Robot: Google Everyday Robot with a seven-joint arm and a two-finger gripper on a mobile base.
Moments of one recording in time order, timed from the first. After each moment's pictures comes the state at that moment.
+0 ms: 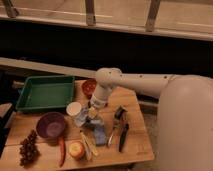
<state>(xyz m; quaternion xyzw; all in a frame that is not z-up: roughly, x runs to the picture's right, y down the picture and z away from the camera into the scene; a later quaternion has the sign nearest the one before) -0.058 0.138 0.777 -0.47 -0.09 0.24 0.85</state>
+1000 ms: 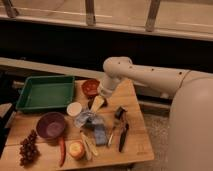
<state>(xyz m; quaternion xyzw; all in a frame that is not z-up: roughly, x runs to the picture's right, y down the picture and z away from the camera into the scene) -0.005 0.057 0.777 -0.38 -0.07 0.31 0.87</state>
